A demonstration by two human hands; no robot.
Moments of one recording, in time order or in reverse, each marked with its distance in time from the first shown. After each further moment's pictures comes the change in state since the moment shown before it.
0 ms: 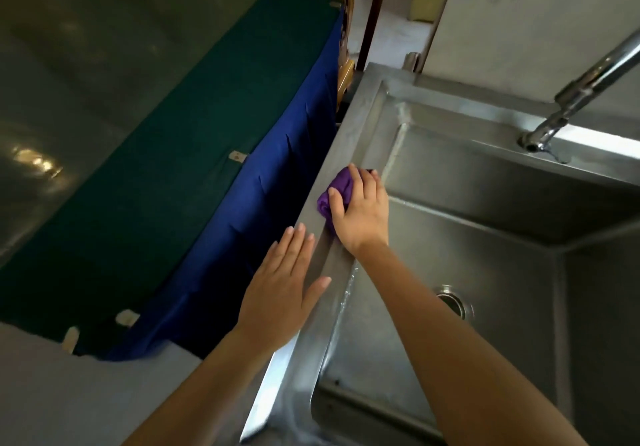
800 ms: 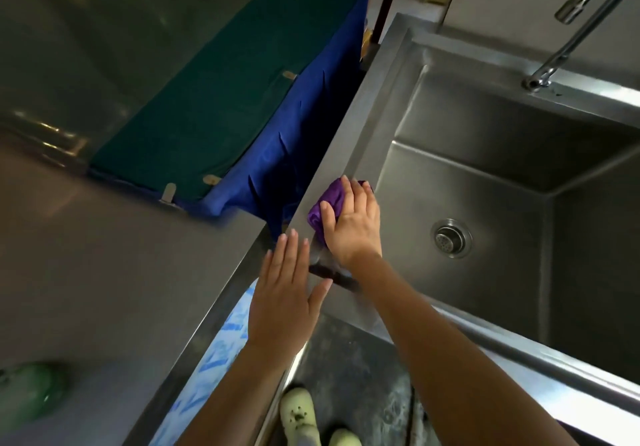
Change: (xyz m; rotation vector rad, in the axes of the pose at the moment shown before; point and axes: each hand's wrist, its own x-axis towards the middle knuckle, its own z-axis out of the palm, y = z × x) left_hand -0.203 0.021 0.006 -0.122 0.026 -0.210; right_hand -0.206 -0.060 0.004 -0.110 -0.200 0.021
